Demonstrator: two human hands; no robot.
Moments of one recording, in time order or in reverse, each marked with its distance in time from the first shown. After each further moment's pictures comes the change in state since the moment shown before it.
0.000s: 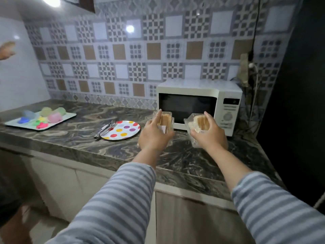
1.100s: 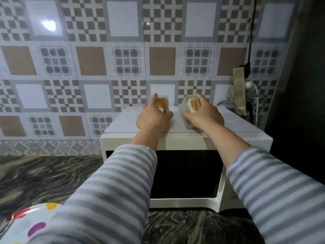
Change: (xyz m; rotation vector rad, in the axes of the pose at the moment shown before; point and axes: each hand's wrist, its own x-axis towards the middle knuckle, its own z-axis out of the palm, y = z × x) left_hand 0.433 0.118 0.211 -0.134 -0.191 0.165; right_hand 0.437 -0.019 0.066 -0.224 0.208 0.126
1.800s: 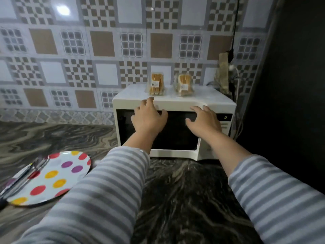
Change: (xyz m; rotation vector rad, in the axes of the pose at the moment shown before) left_hand -0.182 -0.013 -0.035 0.167 0.068 0.086; right_hand -0.155 0.067 -0.041 -0.205 -0.101 -0.171
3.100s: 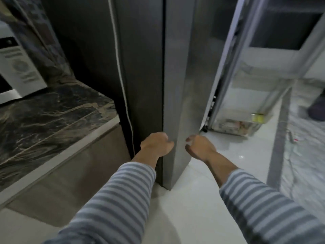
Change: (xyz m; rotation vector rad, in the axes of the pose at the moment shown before) left_hand -0.590 0.193 0.038 0.054 -1.217 0.740; right_hand -0.640 0.264 -0.160 -0.083 -0.204 0.981
